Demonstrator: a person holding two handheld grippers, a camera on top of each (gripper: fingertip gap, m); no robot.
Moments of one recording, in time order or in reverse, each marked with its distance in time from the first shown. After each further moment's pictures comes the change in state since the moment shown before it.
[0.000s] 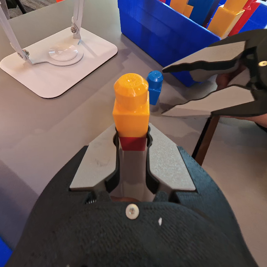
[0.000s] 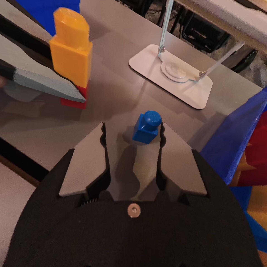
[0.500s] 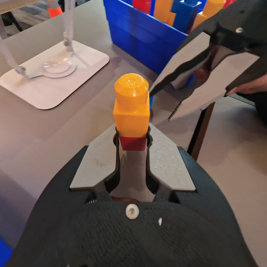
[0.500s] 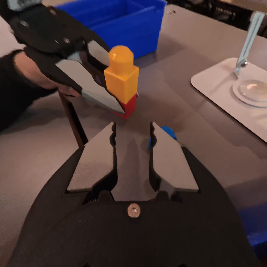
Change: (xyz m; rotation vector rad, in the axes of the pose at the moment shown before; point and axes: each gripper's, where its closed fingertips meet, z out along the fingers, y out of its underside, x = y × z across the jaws) left arm 0.011 -0.009 -0.006 0.027 0.033 0.065; right arm -0.039 -0.026 -0.019 0.044 -0.568 0.026
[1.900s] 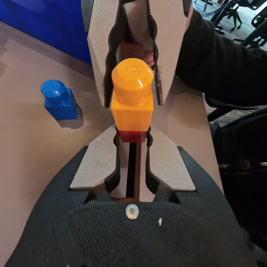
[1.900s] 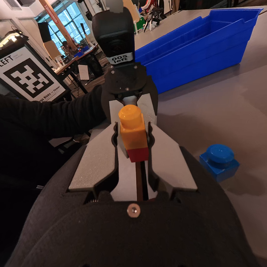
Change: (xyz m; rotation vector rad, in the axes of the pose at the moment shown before) left arm 0.100 0.021 0.000 -0.143 0.489 0.093; right arm -0.062 -0.019 -0.037 0.138 -0.602 0.099
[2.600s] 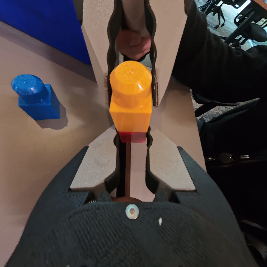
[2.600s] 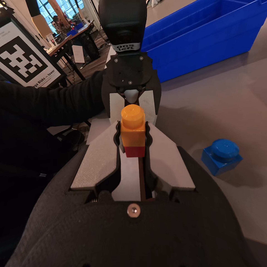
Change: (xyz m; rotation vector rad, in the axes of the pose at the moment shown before) left arm 0.016 0.004 0.005 -0.040 0.089 -0.030; right arm -0.010 0.009 -0.004 -0.098 0.000 -0.023
